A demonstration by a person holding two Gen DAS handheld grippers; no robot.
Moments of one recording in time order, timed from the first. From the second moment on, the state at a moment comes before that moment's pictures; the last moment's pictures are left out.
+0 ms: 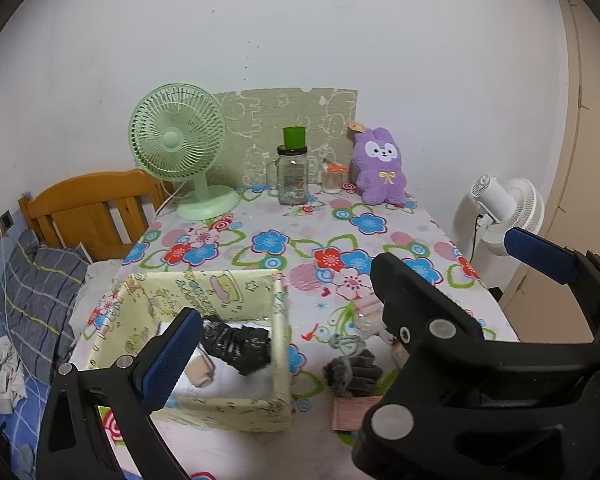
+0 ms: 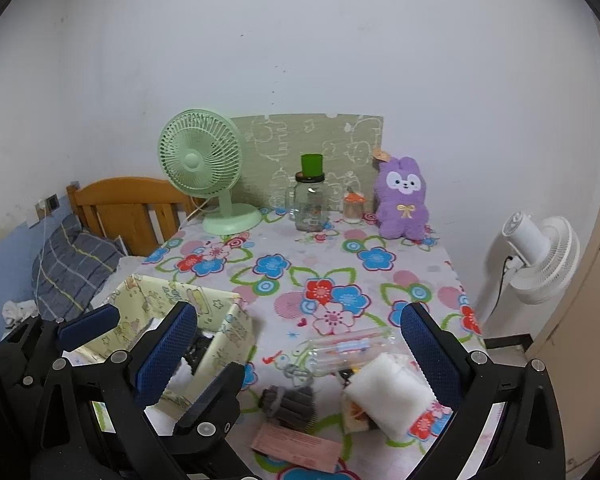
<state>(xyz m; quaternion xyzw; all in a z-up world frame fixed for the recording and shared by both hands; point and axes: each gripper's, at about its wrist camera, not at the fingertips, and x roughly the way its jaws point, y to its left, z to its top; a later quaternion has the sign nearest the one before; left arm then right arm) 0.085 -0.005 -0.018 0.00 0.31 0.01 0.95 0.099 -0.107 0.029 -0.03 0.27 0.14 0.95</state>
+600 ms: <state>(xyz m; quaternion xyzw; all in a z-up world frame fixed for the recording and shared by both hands) 0.079 -0.056 -0.036 0.02 0.31 -0.02 0.95 0.084 -0.158 0.010 -0.02 0.28 0.11 0.95</state>
